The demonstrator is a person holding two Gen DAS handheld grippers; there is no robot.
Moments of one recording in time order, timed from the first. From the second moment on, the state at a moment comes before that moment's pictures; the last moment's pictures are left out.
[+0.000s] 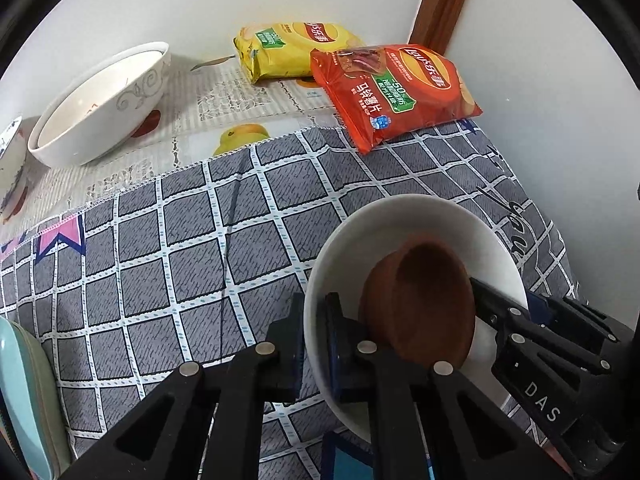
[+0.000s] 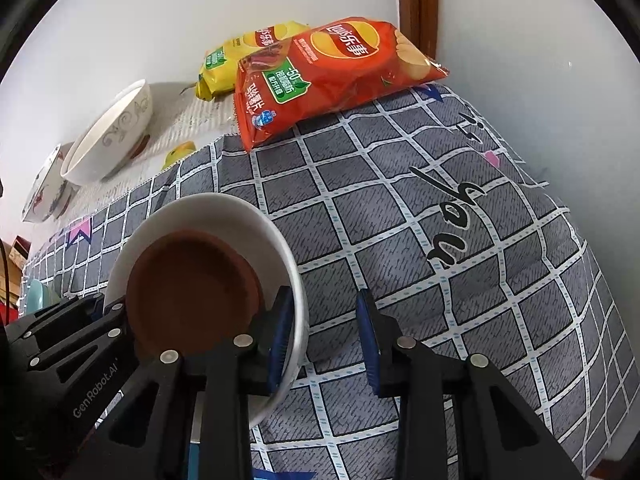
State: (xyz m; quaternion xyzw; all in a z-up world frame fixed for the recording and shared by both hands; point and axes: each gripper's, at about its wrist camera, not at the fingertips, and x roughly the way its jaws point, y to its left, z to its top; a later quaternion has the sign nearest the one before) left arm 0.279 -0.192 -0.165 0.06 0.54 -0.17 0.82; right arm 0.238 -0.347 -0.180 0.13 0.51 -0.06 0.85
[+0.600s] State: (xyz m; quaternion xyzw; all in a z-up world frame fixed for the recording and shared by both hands) left arm 0.269 -0.184 -0.153 0.05 0.54 -0.17 0.82; right arm 0.228 -0.337 -0.168 0.17 0.50 -0.06 0.85
